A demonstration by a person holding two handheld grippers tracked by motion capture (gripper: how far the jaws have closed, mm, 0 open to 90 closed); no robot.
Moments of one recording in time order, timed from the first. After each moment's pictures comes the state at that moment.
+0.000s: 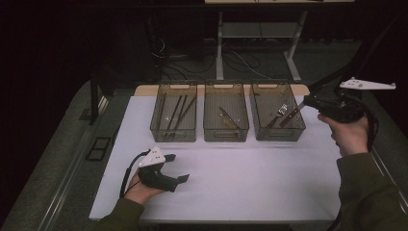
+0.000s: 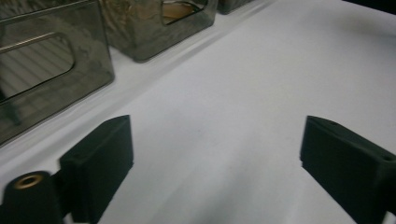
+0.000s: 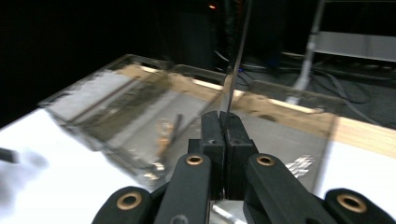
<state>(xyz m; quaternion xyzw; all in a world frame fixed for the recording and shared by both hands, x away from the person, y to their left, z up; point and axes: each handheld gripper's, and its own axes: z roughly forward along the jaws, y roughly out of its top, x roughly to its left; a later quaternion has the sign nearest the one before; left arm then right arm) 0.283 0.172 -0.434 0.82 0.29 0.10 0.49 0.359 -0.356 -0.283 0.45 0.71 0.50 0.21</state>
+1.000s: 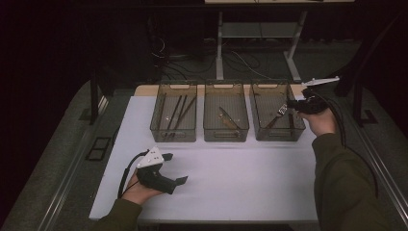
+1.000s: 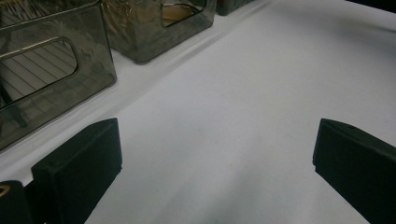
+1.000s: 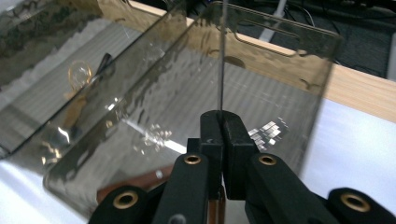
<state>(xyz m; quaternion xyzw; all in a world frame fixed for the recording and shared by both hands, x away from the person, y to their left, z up) 0.281 0.172 -0.431 0.82 0.27 0.10 0.49 0.448 -0.329 -0.355 0.49 0.76 0.37 0.19</state>
